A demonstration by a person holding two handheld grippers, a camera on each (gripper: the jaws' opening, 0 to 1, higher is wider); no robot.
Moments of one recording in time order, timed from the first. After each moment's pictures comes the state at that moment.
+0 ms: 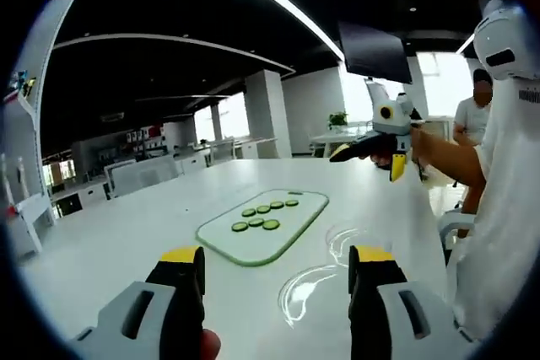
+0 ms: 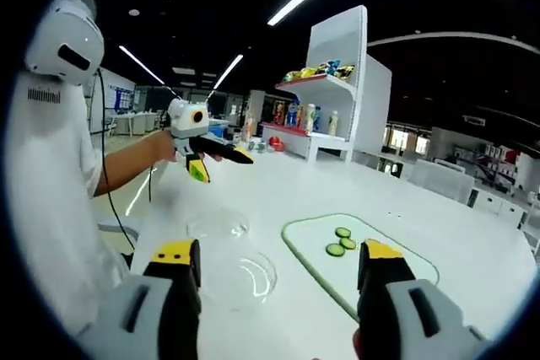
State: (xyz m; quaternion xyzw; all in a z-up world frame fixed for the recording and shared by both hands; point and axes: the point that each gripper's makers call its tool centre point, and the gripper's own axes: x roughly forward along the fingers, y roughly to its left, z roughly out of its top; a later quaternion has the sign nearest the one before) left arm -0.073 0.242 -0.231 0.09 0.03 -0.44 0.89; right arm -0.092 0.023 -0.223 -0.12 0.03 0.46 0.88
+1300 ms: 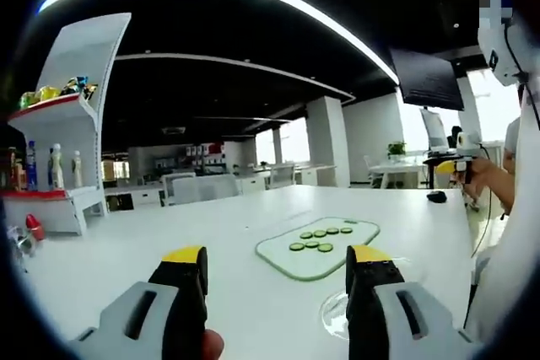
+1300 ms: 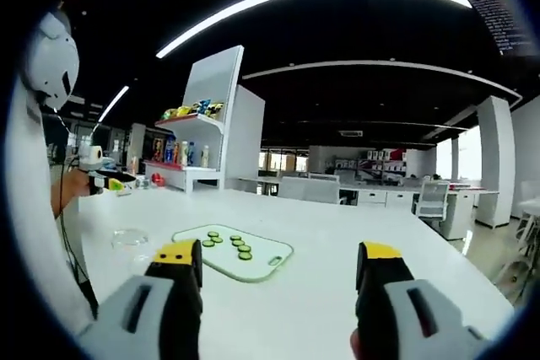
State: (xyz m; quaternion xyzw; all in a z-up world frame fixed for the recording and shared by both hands) left arm -0.065 0.301 -0.199 0.03 -0.02 -0.30 0.95; right arm -0.125 -0.176 -0.177 -0.03 -0.04 0.17 0.98
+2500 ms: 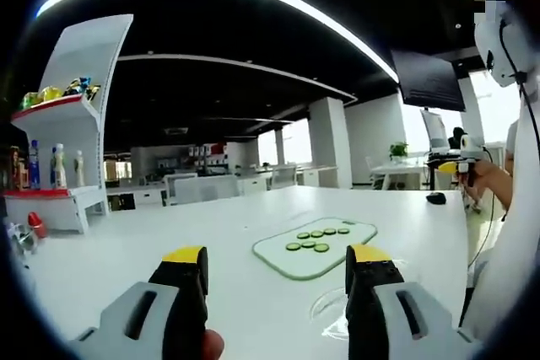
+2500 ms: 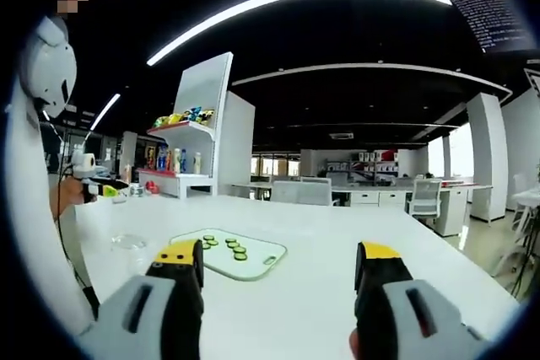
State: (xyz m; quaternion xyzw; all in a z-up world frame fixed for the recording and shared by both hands) left arm -0.080 0.293 -0.195 0.03 -0.03 -0.29 0.96; right arm -0.135 -0.193 -0.183 -0.02 -0.05 0.16 0.99
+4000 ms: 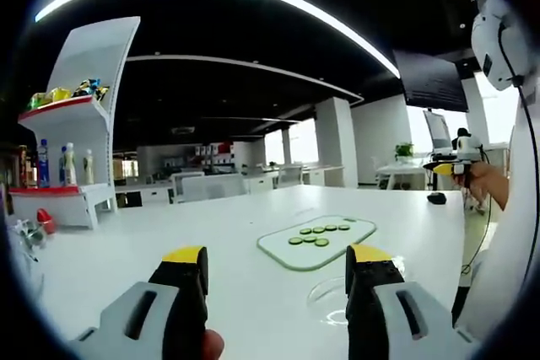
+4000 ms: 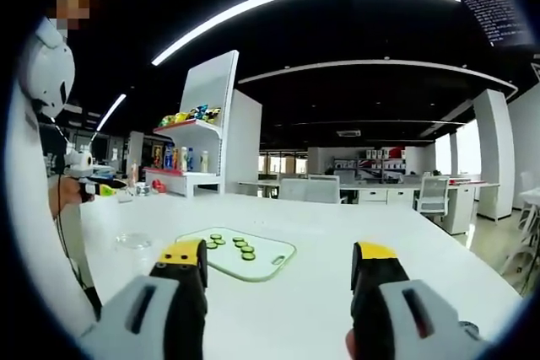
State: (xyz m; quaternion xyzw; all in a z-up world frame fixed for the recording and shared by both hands) left arm -0.099 0.306 -0.199 0.03 -0.02 -0.28 0.96; right arm -0.125 -0.183 -0.191 -0.01 -0.04 0.18 0.98
